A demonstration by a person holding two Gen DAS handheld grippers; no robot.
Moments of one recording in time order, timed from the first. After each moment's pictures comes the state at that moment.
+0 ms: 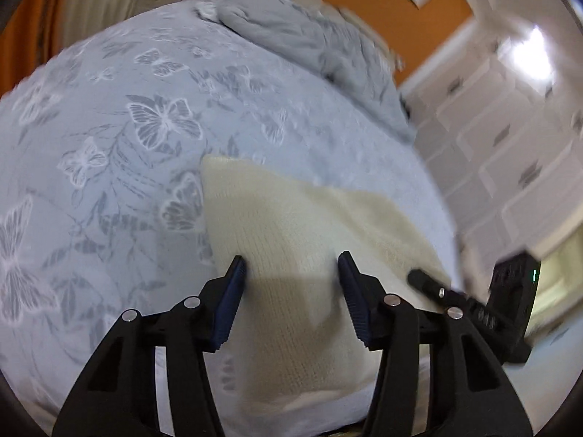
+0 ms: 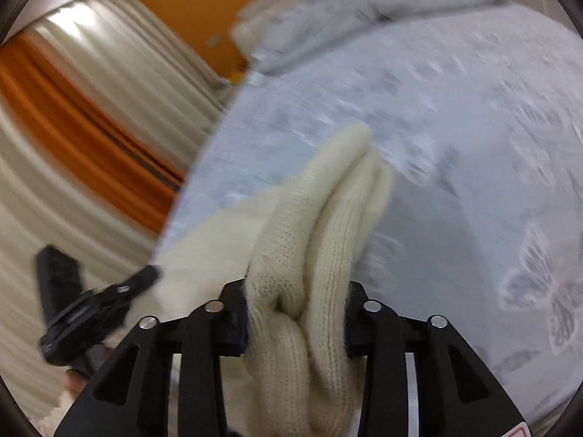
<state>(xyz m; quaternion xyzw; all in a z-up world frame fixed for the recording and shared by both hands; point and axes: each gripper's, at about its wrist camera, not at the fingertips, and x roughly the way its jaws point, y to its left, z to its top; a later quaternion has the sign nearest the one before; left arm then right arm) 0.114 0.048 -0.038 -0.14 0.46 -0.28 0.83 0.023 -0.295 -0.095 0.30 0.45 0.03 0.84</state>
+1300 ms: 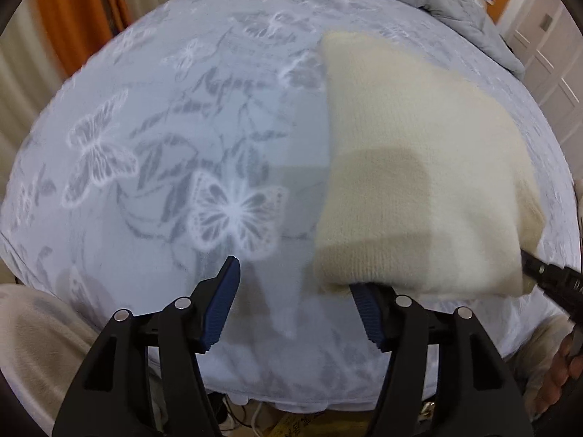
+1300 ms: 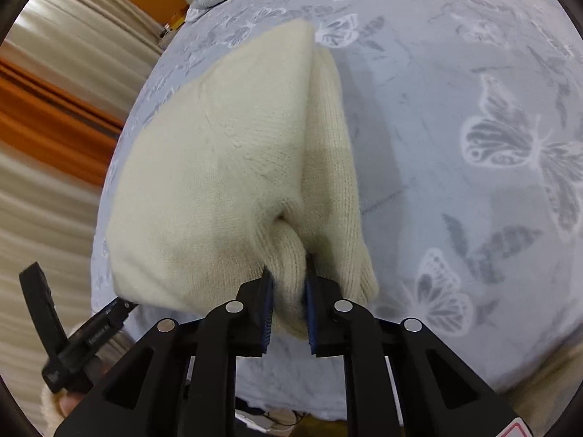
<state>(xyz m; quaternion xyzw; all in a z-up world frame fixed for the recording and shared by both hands) 0.056 0.054 -0.107 0.01 0.54 -0.09 0.84 -0.031 -0.268 -0.124 0.28 0.52 -0.01 0.81</state>
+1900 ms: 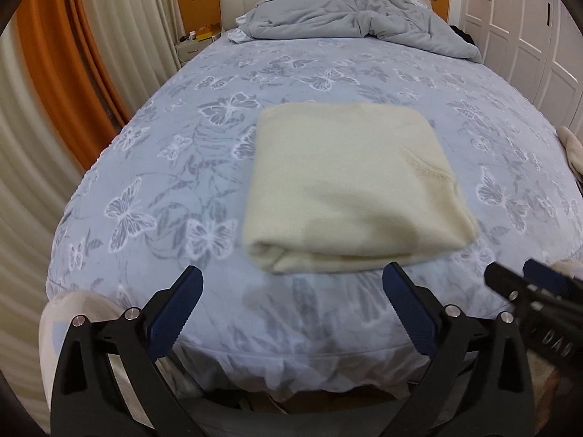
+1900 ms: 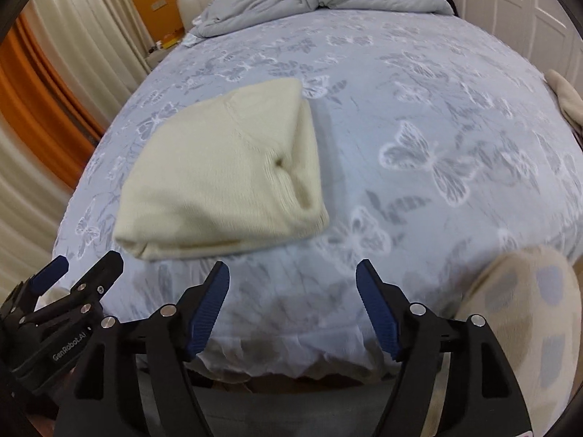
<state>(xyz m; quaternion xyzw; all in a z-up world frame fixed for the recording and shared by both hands) -0.034 -0.007 -0.042 0.10 0.43 -0.10 0.89 -0.129 -0.226 -0.073 0.18 0.47 -0.10 0.86</state>
